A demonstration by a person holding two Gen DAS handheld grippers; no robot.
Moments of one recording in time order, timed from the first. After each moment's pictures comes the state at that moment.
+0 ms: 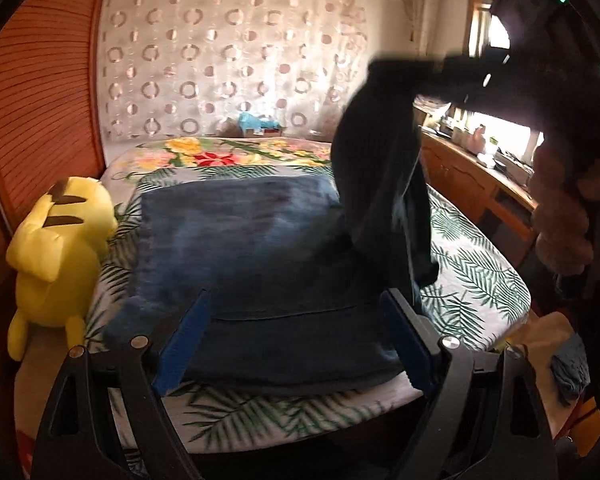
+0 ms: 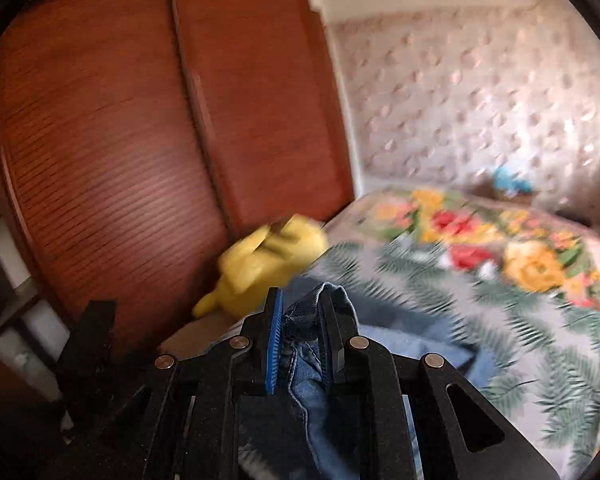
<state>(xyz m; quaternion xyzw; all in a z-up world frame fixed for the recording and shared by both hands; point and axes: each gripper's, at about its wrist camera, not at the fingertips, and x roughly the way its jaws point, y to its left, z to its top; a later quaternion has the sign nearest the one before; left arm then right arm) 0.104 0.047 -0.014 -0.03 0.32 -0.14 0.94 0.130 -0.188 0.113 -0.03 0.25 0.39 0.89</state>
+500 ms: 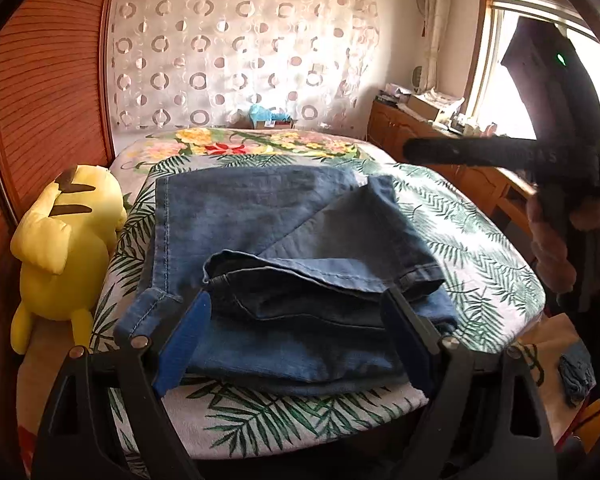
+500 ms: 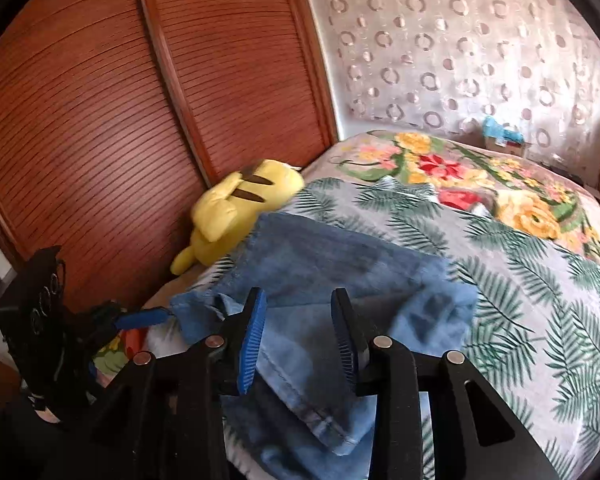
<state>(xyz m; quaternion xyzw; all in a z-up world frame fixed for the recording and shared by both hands) 0.120 0.062 -0.032 -0.03 0.33 -0.12 0.93 0.170 -0.179 0.086 -0.04 0.32 0.34 0.88</state>
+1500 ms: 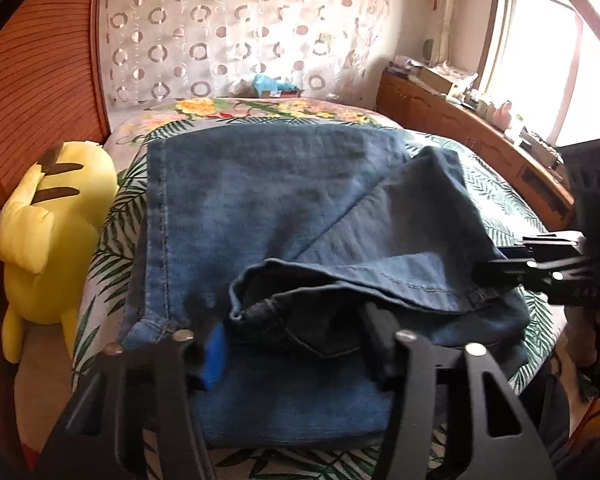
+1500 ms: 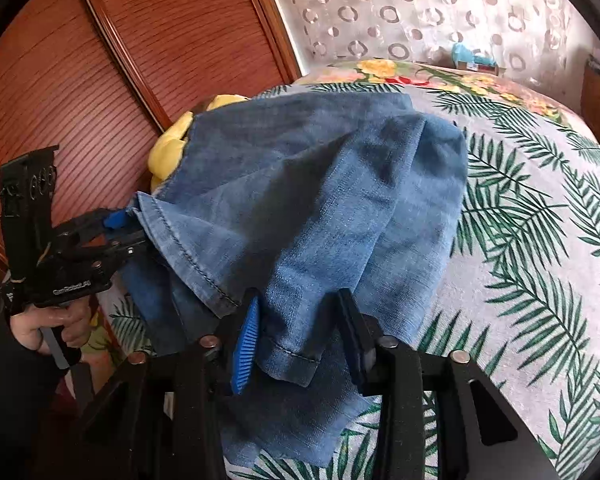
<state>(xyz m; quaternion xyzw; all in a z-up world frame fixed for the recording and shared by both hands) 0.185 0.078 -0.076 -0.02 0.38 -0.13 0.92 0.161 -0.168 0.018 0.00 0.42 0.31 0.85</state>
